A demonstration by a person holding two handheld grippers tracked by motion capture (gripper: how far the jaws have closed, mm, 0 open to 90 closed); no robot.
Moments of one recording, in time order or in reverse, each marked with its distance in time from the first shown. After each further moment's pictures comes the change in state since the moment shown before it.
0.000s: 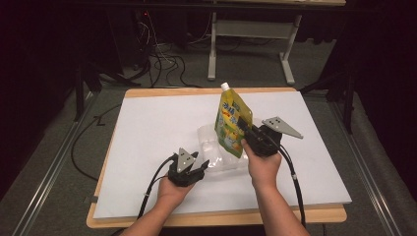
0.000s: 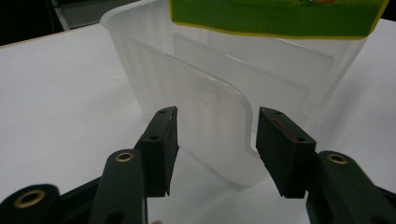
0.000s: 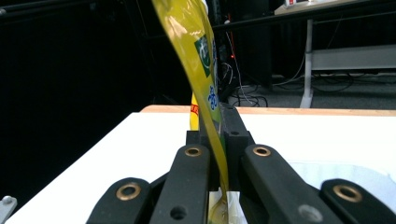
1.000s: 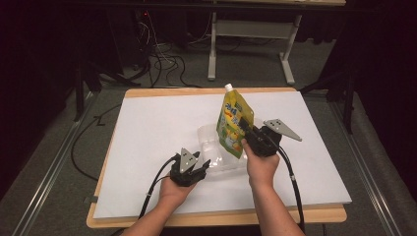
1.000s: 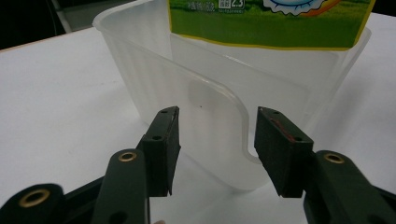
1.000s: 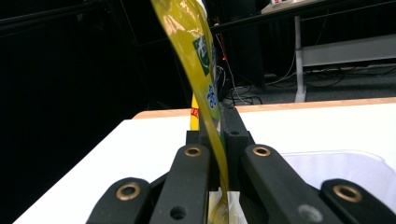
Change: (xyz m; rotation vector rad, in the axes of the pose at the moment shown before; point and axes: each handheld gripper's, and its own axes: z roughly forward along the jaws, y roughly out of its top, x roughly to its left) left arm -0.004 -0.001 0.005 -0.002 0.011 0.021; right arm -0.009 -0.012 0.008 -0.025 -0.033 0.059
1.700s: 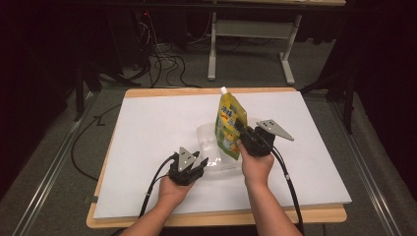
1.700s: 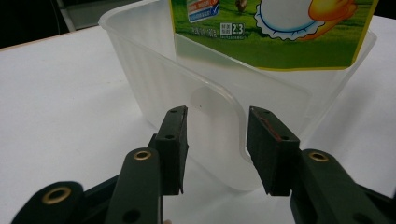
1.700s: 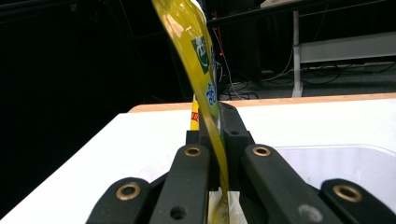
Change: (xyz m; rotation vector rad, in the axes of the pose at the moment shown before) left arm 0.004 0.001 -0.001 0.001 0.007 -0.017; right arm 0.006 -0.009 0.012 0.019 -0.018 -0.018
